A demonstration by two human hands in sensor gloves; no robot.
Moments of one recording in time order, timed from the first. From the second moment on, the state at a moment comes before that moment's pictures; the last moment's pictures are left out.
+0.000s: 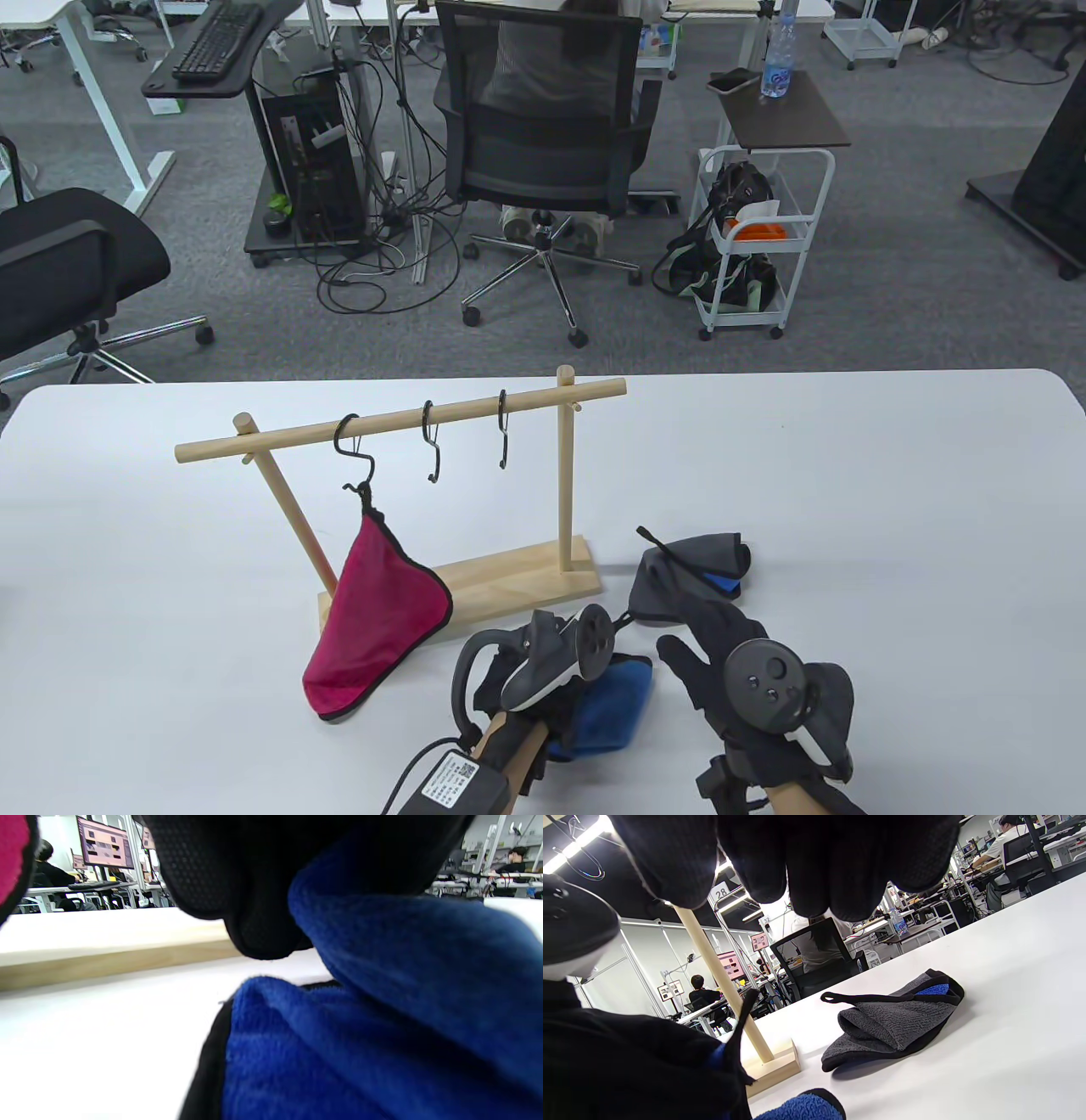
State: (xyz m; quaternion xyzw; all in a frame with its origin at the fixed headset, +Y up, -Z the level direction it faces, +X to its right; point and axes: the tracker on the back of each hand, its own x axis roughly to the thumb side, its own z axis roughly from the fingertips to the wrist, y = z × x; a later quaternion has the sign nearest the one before) left_hand -0.036 -0.736 -0.347 -0.08 -0.09 -0.01 0.99; right_hand 0.165 -0.674 -0.286 0.05 -0.09 0.96 0.25
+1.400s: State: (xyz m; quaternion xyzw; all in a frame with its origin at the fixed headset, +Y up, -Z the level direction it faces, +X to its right) left_hand -0.047 -0.692 -0.327 -0.05 -0.13 0.00 0.99; right_hand 0.164 -0.675 -0.285 0.06 -0.09 0.96 0.25
